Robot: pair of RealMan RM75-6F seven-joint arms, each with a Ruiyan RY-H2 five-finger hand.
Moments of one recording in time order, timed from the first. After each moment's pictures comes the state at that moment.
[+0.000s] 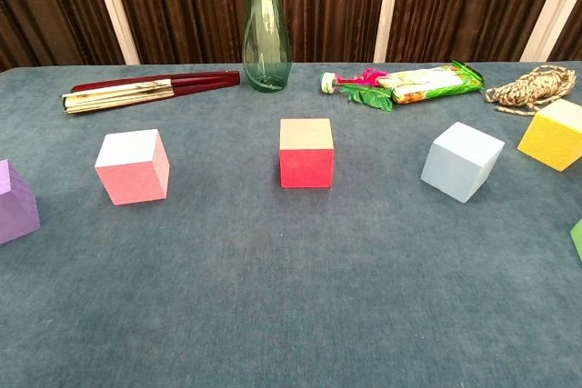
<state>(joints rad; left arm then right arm) -0.09 -1.26 -0.08 -1.54 1.48 1.54 0.02 0.13 -1.21 0.11 -1.65 -1.43 1.45 -0.04</state>
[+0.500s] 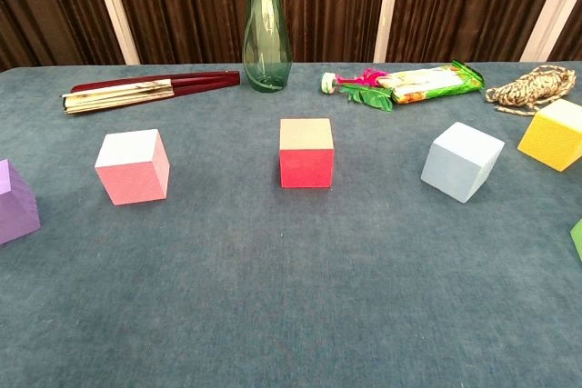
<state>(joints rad) -0.09 -1.26 -0.08 -1.56 1.46 1.52 0.03 0.13 -1.21 0.11 -1.66 -1.43 1.44 -0.02</state>
